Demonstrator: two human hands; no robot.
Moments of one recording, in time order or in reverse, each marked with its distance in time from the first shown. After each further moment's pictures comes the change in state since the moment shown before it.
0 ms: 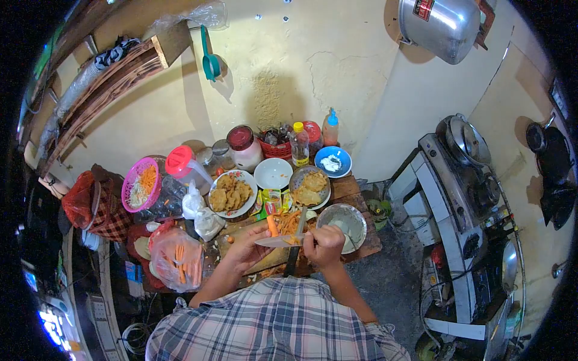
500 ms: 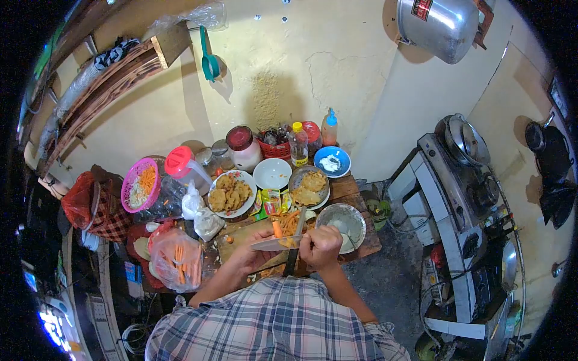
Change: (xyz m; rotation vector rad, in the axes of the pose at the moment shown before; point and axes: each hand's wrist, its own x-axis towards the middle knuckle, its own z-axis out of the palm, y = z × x) left_hand 0.001 -0.011 0.007 0.027 -0.075 0.006; right_hand 0.004 -0.011 -0.003 -0.020 0.049 -0.039
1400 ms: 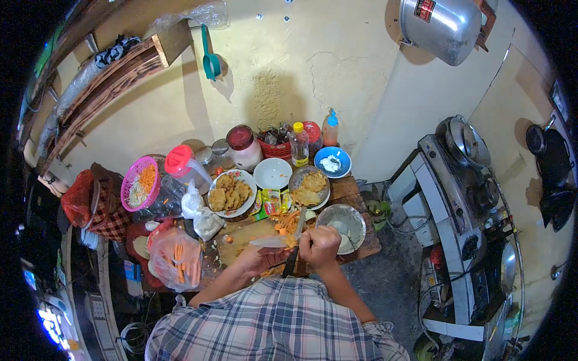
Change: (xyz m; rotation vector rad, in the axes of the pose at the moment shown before) left_hand 0.002 -0.018 0.002 0.028 0.012 -0.041; right_hand -0.007 0.008 0.010 0.024 -0.002 0.067
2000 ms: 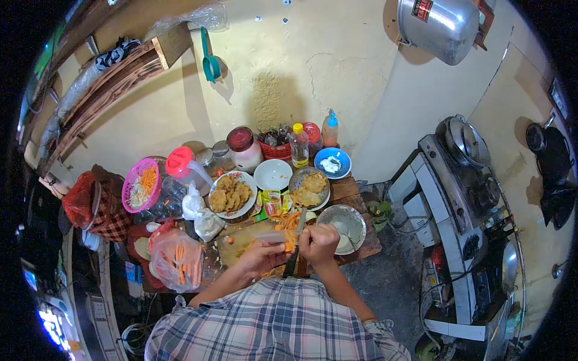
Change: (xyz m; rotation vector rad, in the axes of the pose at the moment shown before) left_hand -0.004 0.003 0.012 0.013 0.029 -0.034; right_hand 0.000 0.007 0.008 -0.037 0.051 -0.007
